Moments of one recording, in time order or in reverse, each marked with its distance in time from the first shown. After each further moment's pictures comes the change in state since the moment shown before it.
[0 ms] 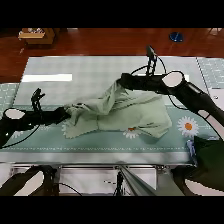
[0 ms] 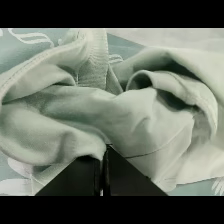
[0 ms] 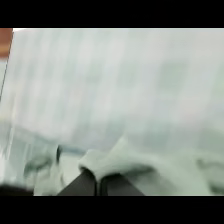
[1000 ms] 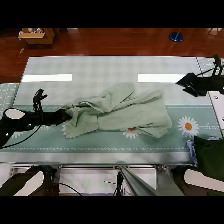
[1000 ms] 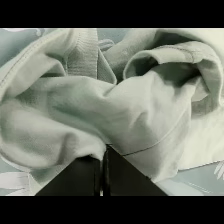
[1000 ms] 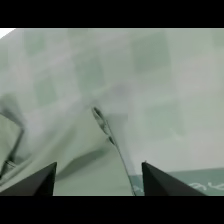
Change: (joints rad) left arm 0.000 0.000 0.000 0.001 -0.045 0.047; right arm -0.755 -0.015 0.018 -0.332 0.507 0.005
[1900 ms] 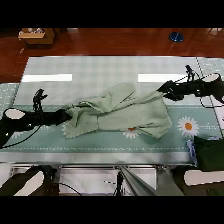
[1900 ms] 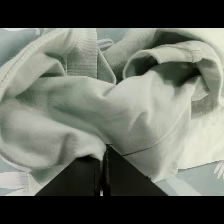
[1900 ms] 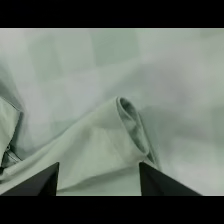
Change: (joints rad) left arm 0.000 0.000 0.000 0.000 -0.002 0.002; right arm 0.131 -0.222 0.000 0.162 -0.064 -0.089
